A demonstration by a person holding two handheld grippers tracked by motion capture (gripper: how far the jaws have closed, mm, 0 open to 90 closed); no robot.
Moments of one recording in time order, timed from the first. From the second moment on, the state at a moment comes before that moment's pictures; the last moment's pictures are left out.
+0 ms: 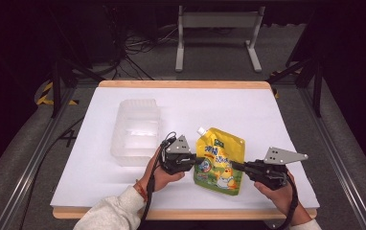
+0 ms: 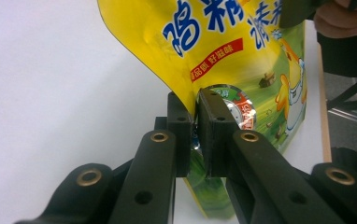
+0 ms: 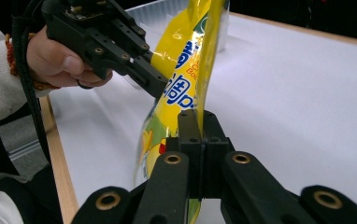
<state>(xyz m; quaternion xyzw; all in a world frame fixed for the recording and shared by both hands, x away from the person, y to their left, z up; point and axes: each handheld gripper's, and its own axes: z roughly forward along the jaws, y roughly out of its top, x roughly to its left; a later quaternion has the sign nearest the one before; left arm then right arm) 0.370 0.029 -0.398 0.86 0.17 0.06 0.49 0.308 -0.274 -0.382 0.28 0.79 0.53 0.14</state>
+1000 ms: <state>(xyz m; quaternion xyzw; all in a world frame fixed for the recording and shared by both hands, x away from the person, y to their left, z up) 0.380 0.119 -0.338 0.81 0.22 0.20 0.50 0.339 -0.167 -0.328 0.18 0.79 0.56 0.20</state>
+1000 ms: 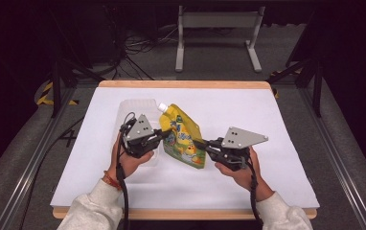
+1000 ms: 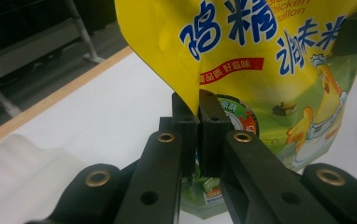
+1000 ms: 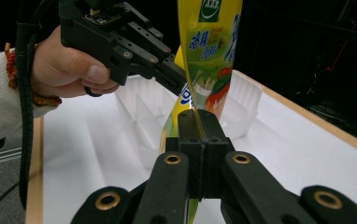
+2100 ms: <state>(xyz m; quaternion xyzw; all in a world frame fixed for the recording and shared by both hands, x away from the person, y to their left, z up) 0.393 0.215 -0.349 0.74 0.31 0.26 0.53 0.403 -0.064 -0.321 0.14 0.79 0.57 0.17</state>
